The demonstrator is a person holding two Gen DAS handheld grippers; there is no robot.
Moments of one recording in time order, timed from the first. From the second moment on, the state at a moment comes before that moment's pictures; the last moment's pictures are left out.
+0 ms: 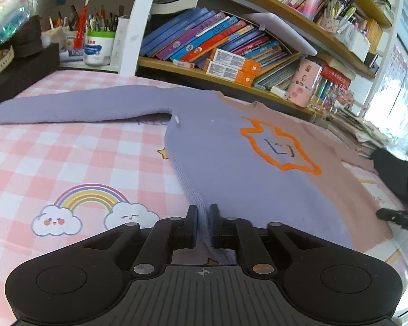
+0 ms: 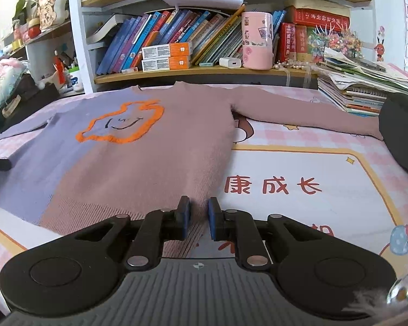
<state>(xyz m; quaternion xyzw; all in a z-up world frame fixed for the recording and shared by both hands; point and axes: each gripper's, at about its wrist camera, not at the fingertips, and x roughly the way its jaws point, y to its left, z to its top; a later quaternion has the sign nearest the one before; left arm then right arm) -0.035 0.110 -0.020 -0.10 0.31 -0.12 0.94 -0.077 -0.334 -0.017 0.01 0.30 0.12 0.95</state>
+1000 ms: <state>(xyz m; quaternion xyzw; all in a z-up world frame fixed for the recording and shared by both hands) -0.051 0.111 -0.022 -0.12 0.31 -0.13 0.93 -0.084 -0.333 -0.016 0.00 0.29 0.12 0.95</state>
